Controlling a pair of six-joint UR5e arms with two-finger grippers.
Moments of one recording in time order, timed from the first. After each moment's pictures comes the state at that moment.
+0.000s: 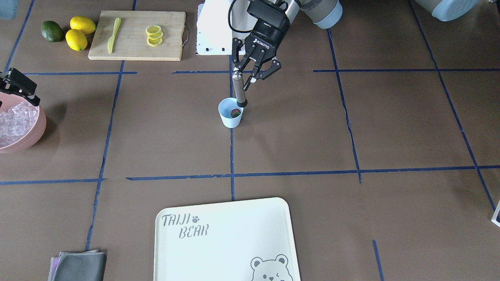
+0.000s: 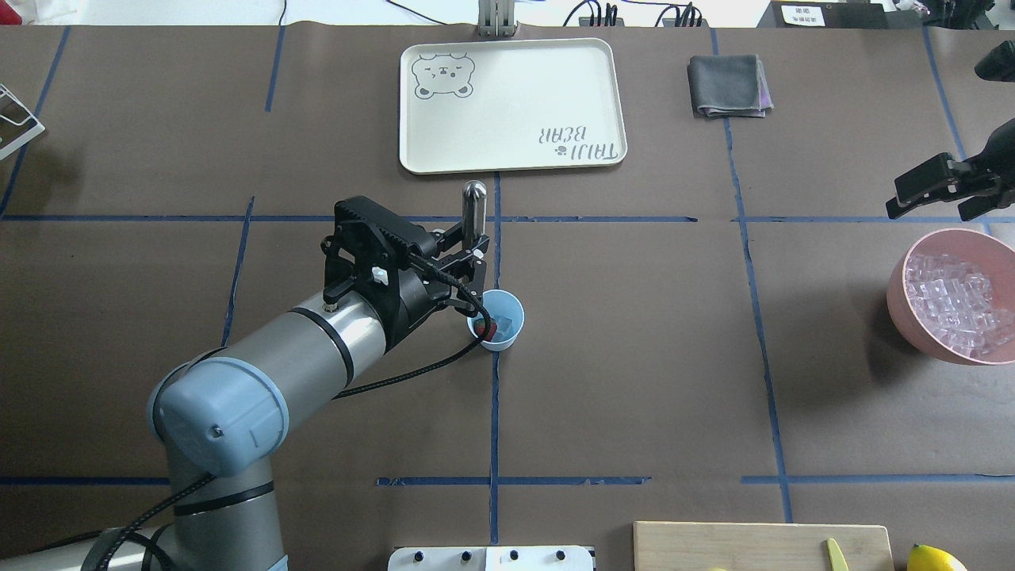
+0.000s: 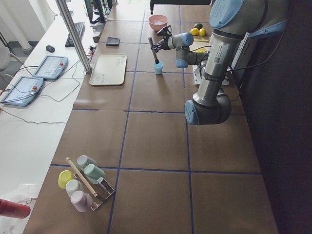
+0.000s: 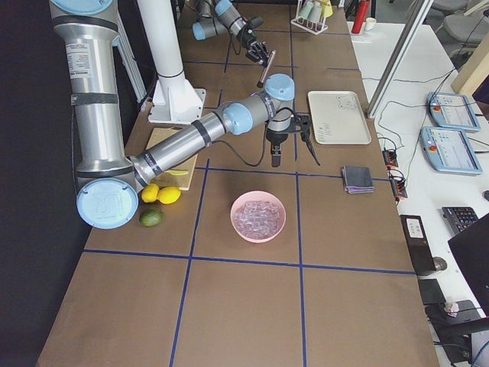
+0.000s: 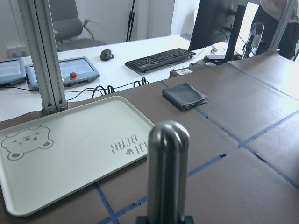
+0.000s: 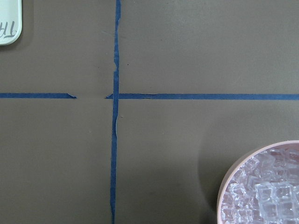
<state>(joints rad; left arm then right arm) -0.31 -2.05 -1.88 -2.39 -1.09 -0.70 1.17 -1.50 2.05 -1.64 2.31 0.61</state>
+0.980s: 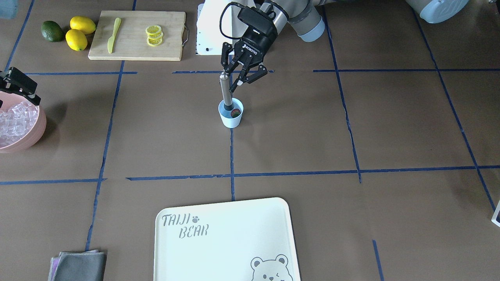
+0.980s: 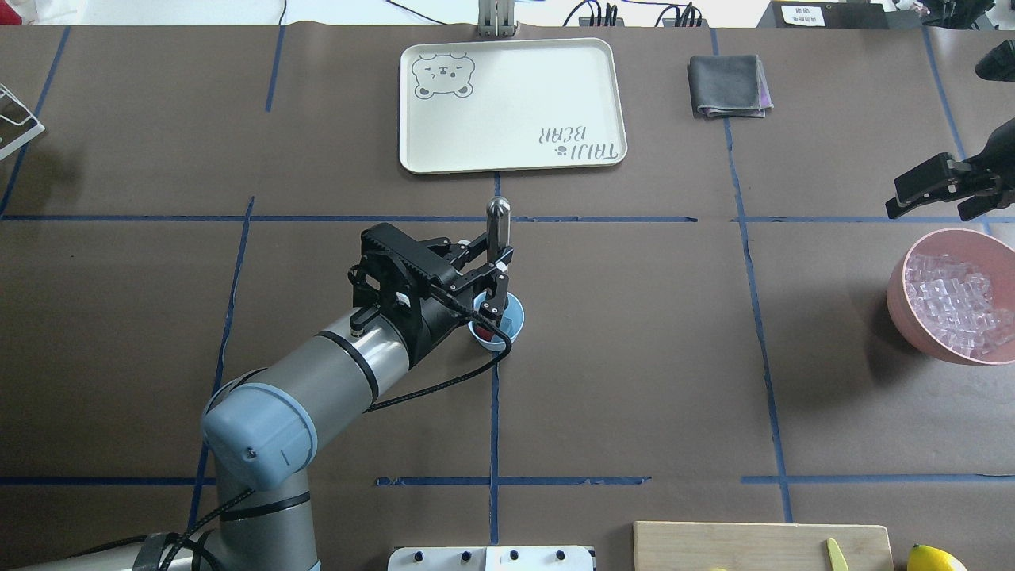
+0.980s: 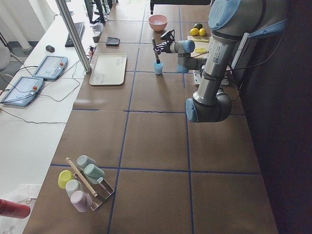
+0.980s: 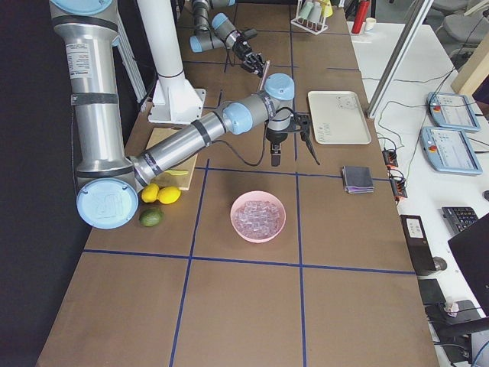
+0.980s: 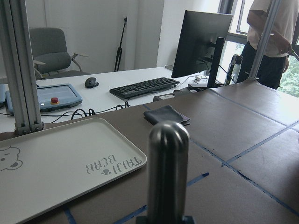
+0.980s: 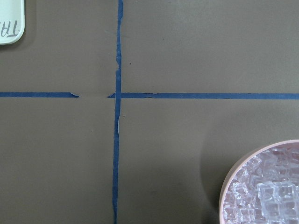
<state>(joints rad) -0.25 -2.08 -1.77 -2.54 -1.05 -0.63 1.17 -1.50 2.05 -1.64 2.31 0.61</state>
